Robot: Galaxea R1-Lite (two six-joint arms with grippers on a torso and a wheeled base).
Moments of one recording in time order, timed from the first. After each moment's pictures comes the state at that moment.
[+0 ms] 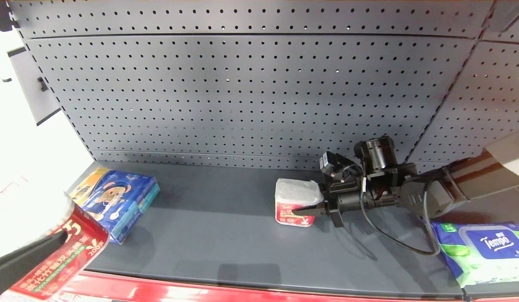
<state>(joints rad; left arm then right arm) -0.38 0.74 -0.61 0.06 -0.12 0.09 0.37 2.03 -1.00 -0.35 0.84 -0.61</state>
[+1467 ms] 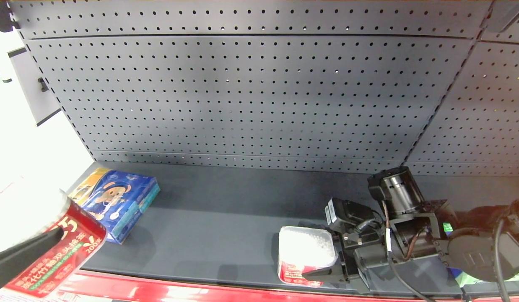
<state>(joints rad) -0.38 0.74 -0.62 0.06 -0.12 0.09 0.54 1.80 -0.67 -0.35 0.69 -0.62</state>
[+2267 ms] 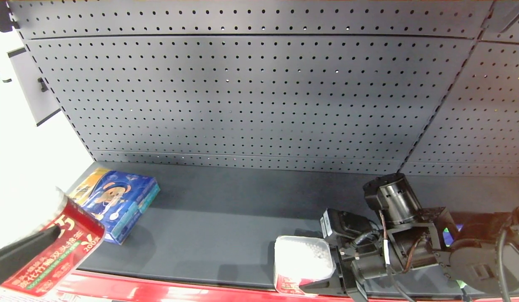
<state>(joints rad) -0.38 0.74 -0.62 0.06 -0.12 0.09 0.60 1.79 -0.64 -0.35 0.67 -0.62</state>
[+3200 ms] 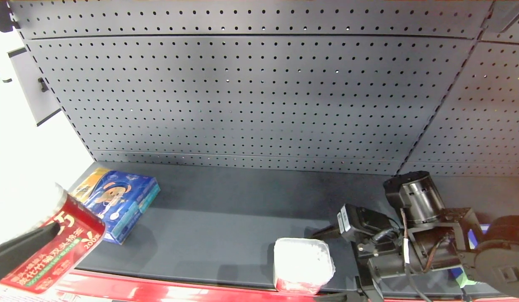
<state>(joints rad) -0.38 0.75 -0.64 0.06 -0.14 0.09 0.53 1.71 -0.59 -0.36 0.65 -0.61</state>
